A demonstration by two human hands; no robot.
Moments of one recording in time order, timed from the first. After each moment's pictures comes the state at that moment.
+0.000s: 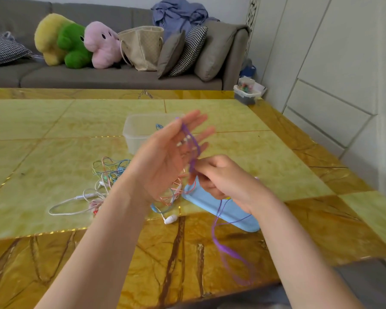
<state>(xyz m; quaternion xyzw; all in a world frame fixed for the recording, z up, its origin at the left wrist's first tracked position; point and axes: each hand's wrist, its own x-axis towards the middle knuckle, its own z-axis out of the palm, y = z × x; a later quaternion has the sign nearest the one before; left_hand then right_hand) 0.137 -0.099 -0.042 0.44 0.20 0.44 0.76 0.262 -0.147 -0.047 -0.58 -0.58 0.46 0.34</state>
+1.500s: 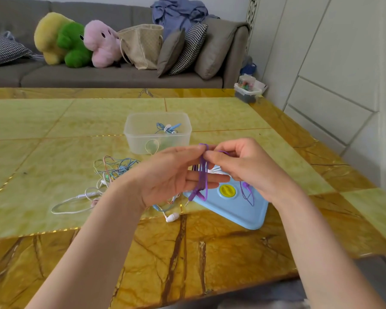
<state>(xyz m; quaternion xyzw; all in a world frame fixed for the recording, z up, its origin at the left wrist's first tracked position) 0.130 -0.114 -0.042 0.50 0.27 0.26 0.78 0.282 -0.156 -0.028 -0.55 -0.62 0.38 0.41</state>
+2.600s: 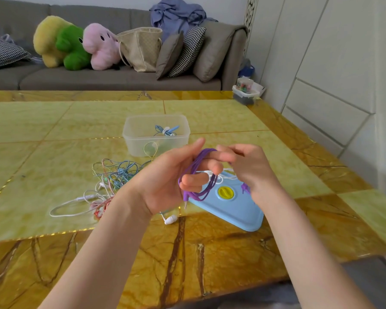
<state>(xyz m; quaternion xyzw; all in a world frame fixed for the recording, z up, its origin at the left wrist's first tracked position) 0.136 -0.113 -0.048 0.43 0.11 0.22 0.87 0.295 -0.133 -0.062 -0.62 -0.47 0.33 0.53</state>
